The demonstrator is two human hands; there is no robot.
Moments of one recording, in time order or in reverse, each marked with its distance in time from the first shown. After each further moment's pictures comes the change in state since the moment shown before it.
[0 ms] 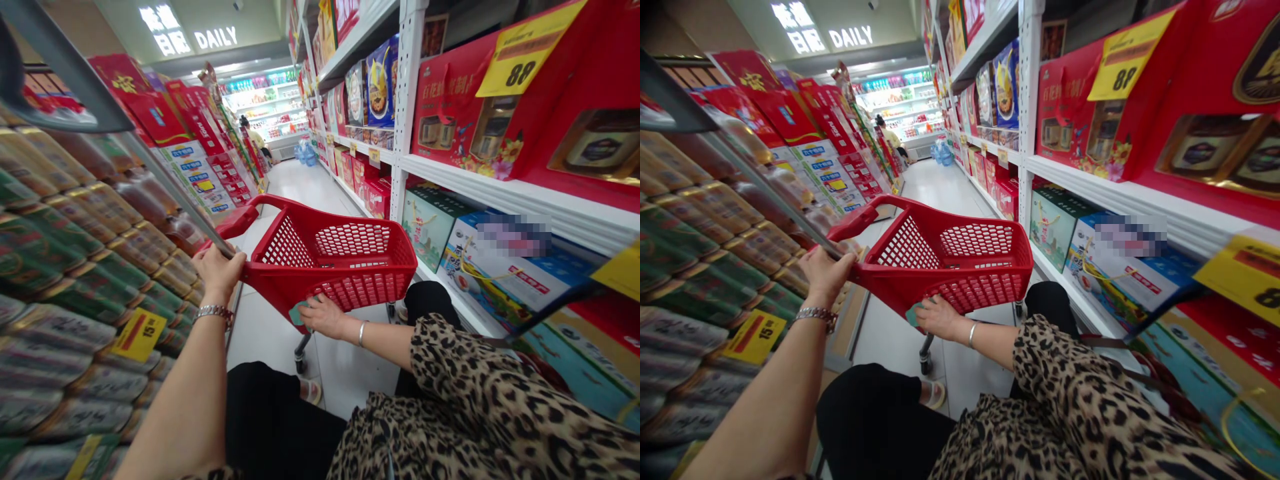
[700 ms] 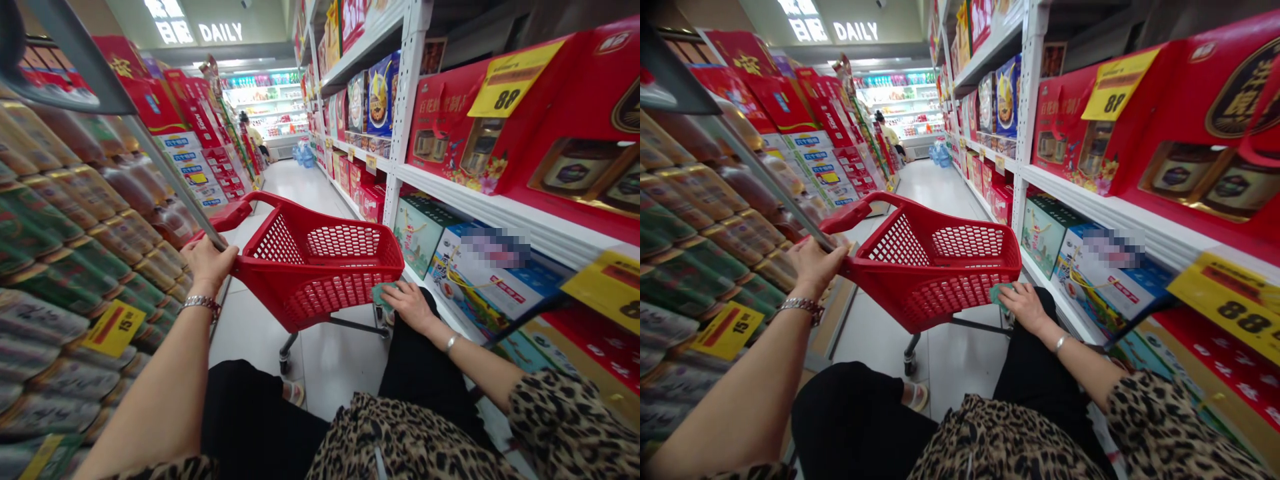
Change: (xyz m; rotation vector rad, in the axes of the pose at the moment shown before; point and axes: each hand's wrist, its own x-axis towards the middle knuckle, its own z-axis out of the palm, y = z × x) left_hand 0.004 -0.003 0.003 -0.054 -0.026 0.006; right_hand -0.219 0.098 -0.062 -0.288 0.147 0.329
